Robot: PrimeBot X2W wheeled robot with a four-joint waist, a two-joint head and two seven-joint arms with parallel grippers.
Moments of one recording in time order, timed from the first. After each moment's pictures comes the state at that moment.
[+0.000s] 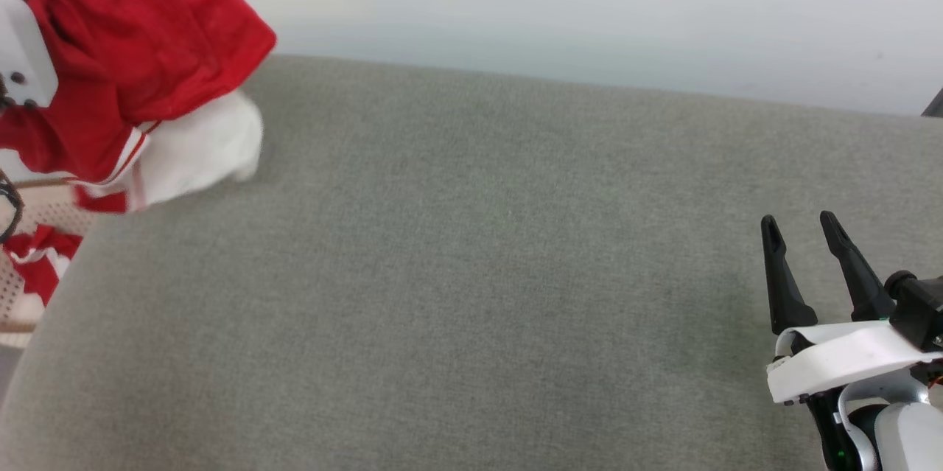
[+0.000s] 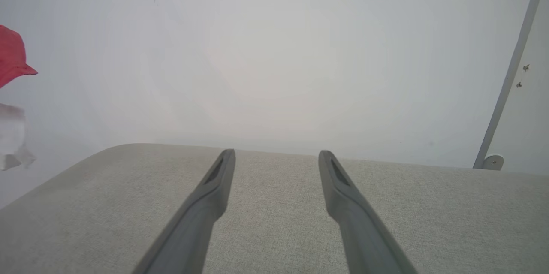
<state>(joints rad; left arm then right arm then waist) -1.02 0.63 -0.21 0.61 -0.45 -0.13 0.33 -0.19 -0.14 0.01 0.11 0.26 0.13 -0.12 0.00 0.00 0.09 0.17</state>
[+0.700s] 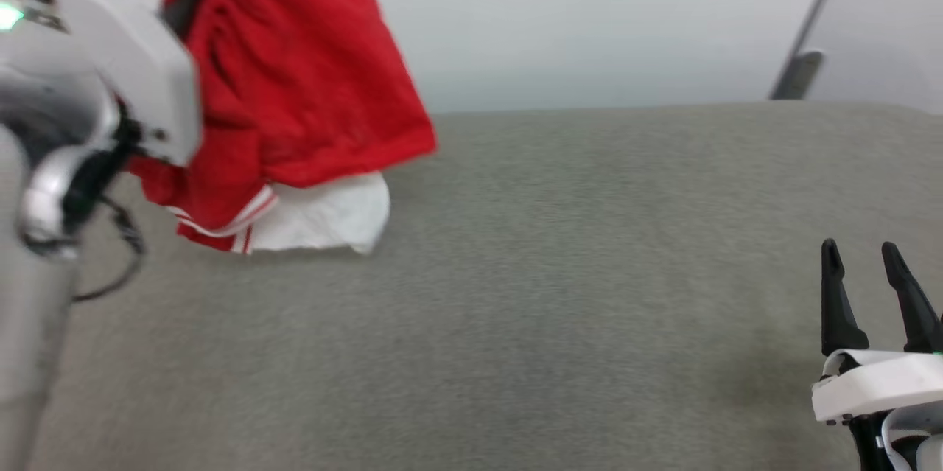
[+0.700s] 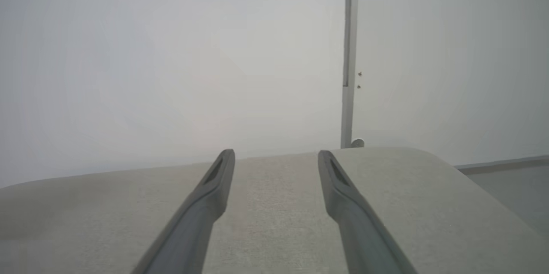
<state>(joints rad) -0.85 0.61 -0.28 0.02 -0.54 -0.06 0.64 -0.14 -0.11 -0.13 0.12 0.24 0.13 -0.15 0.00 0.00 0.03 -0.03</state>
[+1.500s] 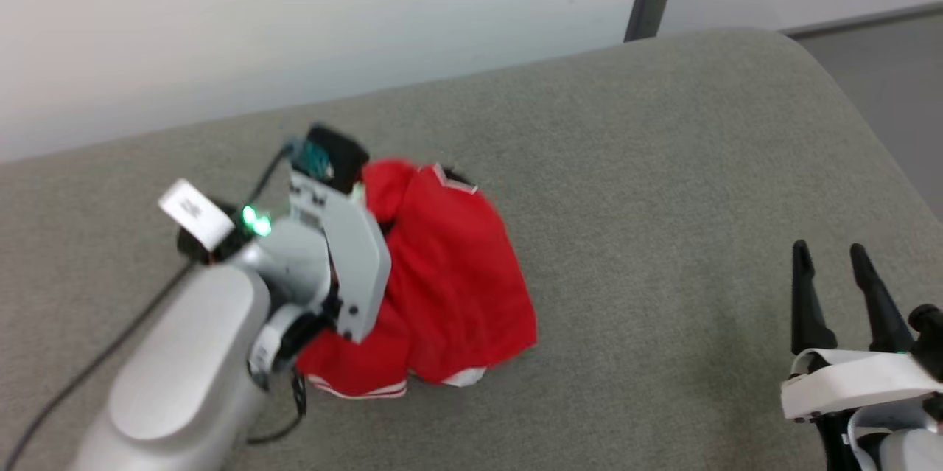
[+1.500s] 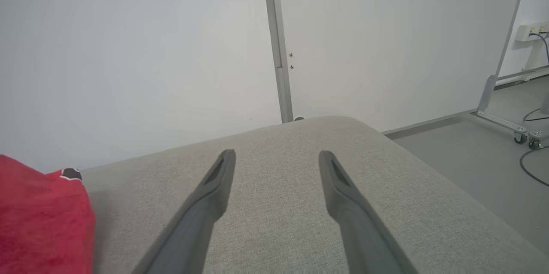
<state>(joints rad) -0.64 0.43 -0.51 0.13 -0.56 -0.02 0.70 -0.16 -0.07 -0.11 0.18 0.25 0.13 -0.20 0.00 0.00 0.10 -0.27</state>
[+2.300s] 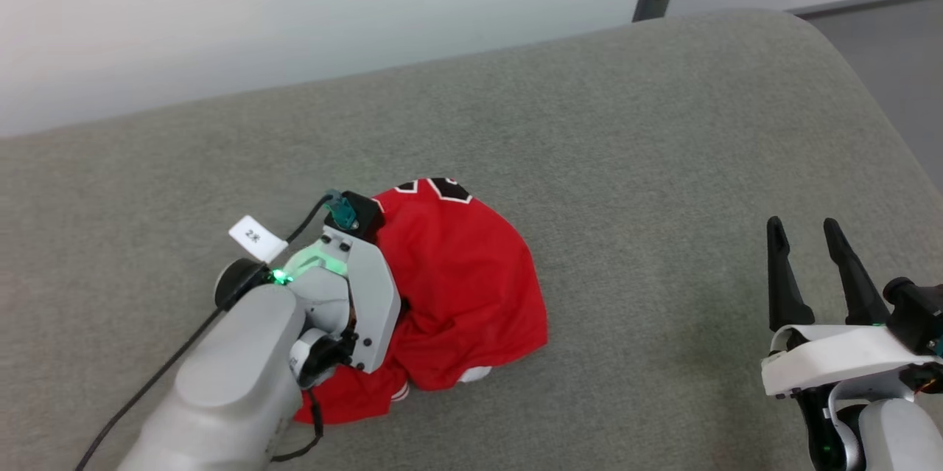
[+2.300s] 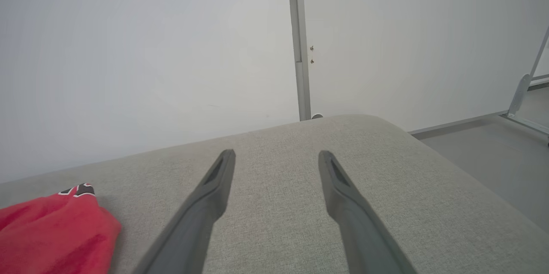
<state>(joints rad) -0.70 0.31 -0.63 0.67 -0.60 -0.12 0.60 -0.24 -0.09 -0.04 0.26 0.27 0.13 -0.23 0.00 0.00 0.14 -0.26</state>
